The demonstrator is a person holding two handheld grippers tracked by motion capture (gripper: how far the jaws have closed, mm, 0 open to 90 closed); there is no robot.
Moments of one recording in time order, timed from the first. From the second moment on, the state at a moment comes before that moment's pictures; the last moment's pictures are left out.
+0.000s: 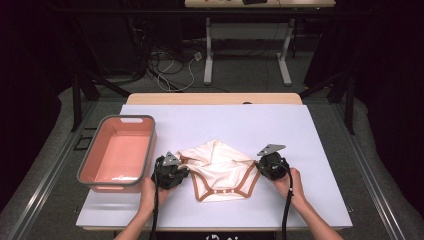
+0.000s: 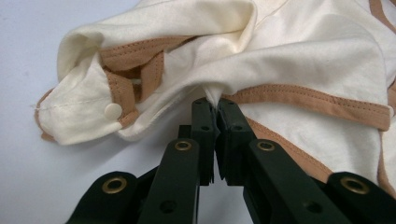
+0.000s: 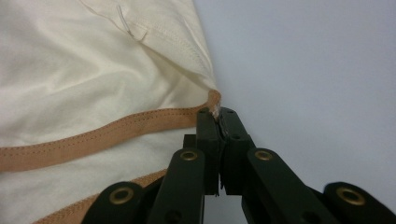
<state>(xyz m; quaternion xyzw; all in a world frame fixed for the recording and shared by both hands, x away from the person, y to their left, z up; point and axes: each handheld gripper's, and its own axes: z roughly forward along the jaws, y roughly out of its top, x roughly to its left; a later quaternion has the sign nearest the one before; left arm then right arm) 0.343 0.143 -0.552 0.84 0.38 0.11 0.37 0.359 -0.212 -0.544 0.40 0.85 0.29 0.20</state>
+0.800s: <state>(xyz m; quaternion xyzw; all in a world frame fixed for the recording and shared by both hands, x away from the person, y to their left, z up) 0.333 0.142 -0.543 0.85 0.37 0.14 0.34 0.352 -0.217 -0.538 0.41 0.84 0.29 0.20</state>
